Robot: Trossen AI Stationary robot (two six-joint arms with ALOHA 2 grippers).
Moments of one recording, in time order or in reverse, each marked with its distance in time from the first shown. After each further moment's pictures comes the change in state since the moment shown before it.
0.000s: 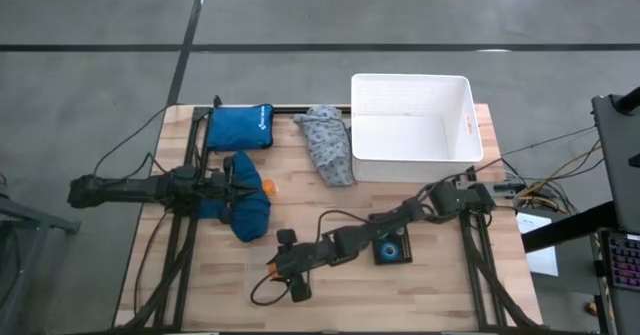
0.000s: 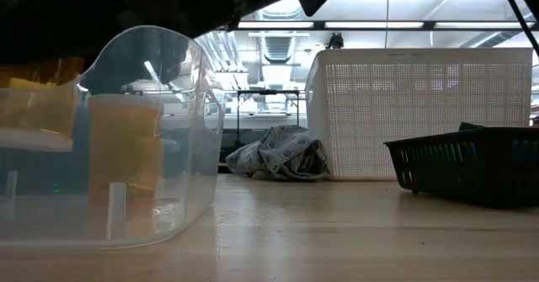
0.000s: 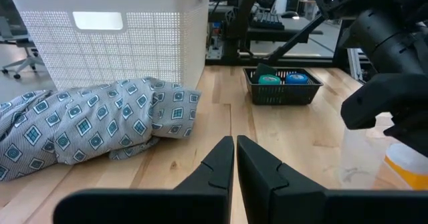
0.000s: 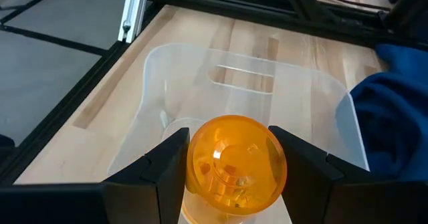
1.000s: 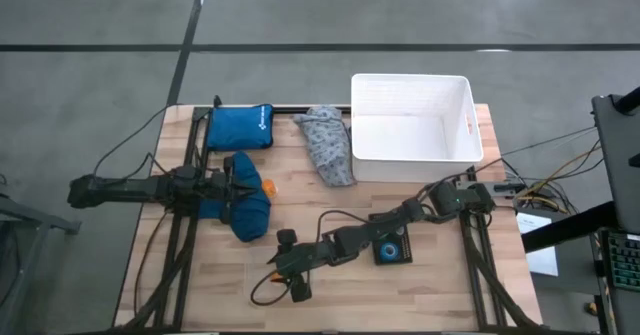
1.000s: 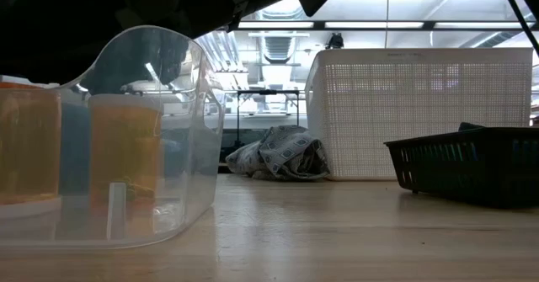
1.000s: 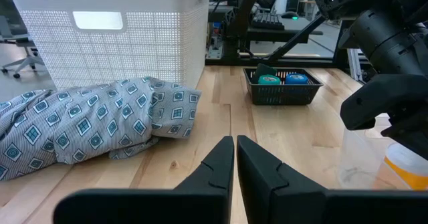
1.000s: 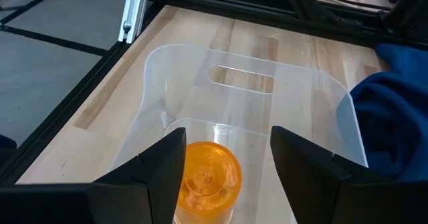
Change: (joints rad) left arm 0.000 0.000 0.000 0.000 0.000 -0.003; right arm 0.000 0.000 0.000 -0.003 -0.001 0.003
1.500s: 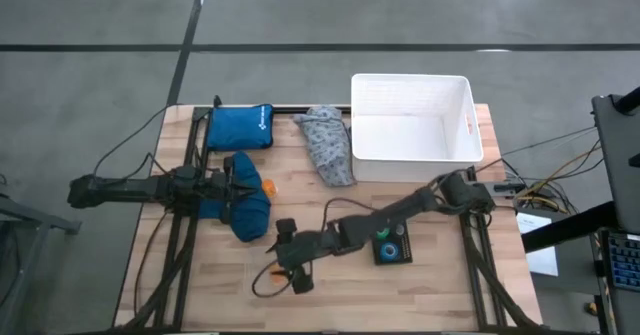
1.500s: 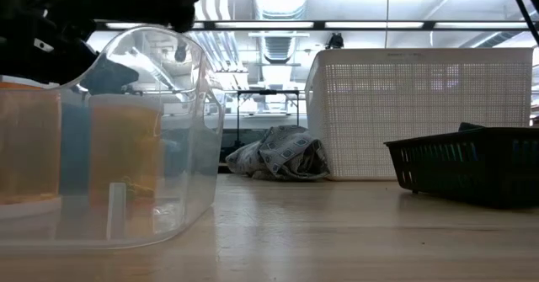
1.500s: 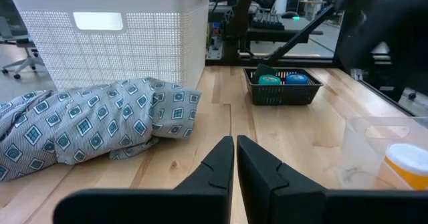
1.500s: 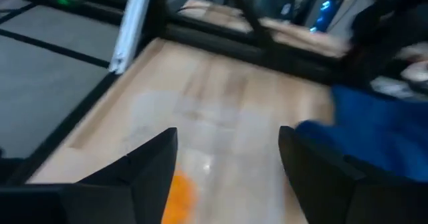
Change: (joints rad) left arm 0.000 0.000 0.000 0.000 0.000 0.003; right arm -0.032 -0.119 -0.003 -0.074 -0.005 -0.083
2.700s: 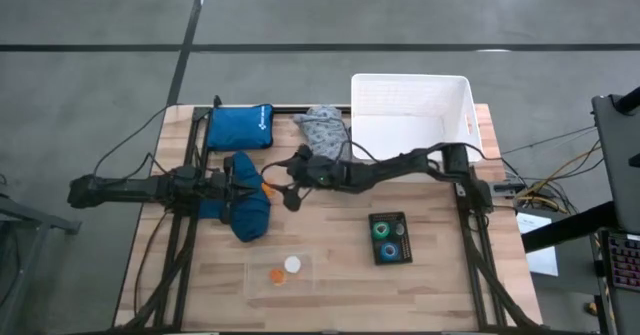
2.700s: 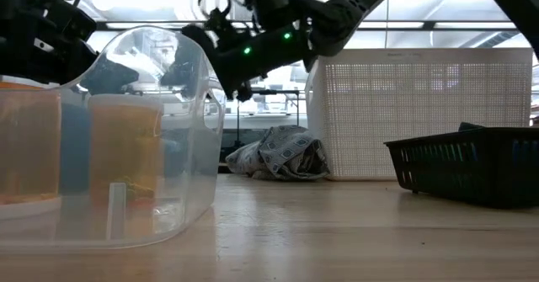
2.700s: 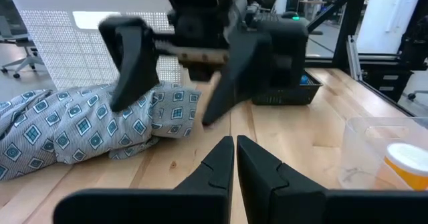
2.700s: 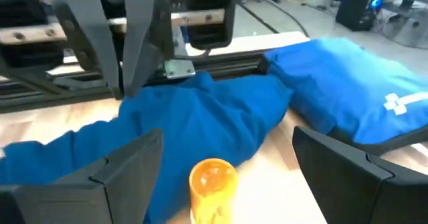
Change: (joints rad) left arm 0.000 0.000 0.000 0.000 0.000 -0.004; right arm -0.360 -0.070 -0.325 0.446 0.092 0.165
